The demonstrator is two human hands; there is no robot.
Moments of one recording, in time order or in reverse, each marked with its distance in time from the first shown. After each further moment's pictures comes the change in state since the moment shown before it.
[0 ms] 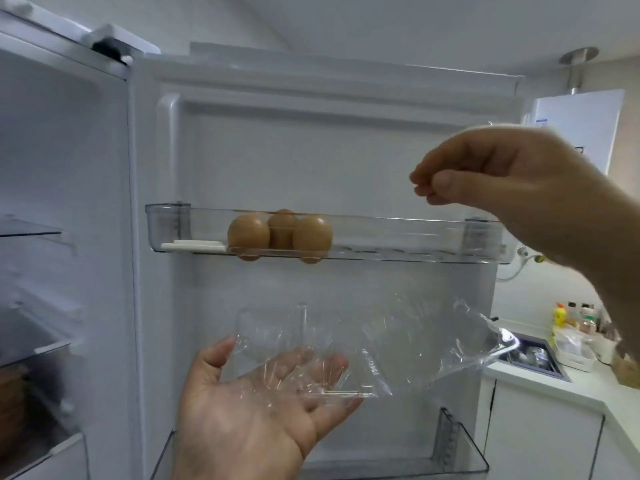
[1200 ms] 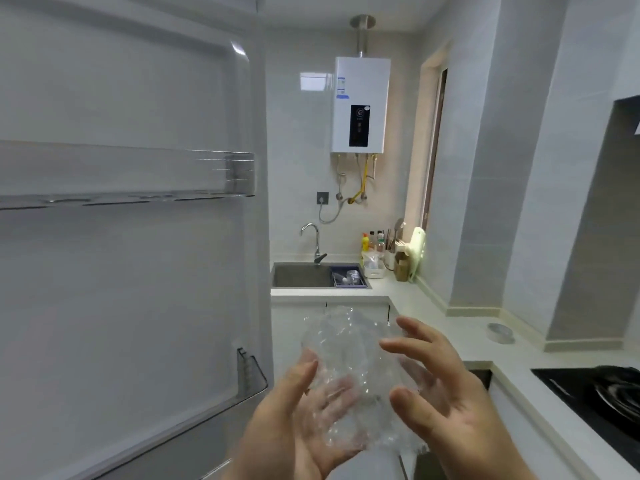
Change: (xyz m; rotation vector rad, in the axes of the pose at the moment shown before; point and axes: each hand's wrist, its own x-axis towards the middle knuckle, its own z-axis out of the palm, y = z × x) left_hand 0.030 -0.211 0.022 0.473 -0.261 -0.567; right_hand -0.297 0.054 -0.018 0.011 0.405 0.646
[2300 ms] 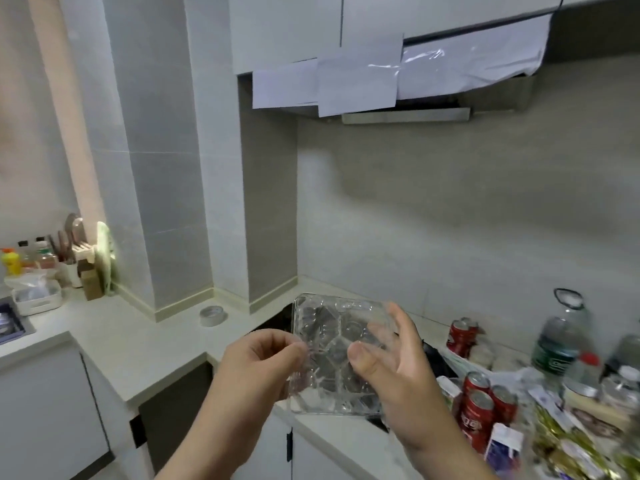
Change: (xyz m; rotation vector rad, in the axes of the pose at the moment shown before) left_hand 0.209 -0.228 0.277 0.684 -0.605 0.030; right_hand -0.086 0.063 -0.329 -0.126 0.870 0.366
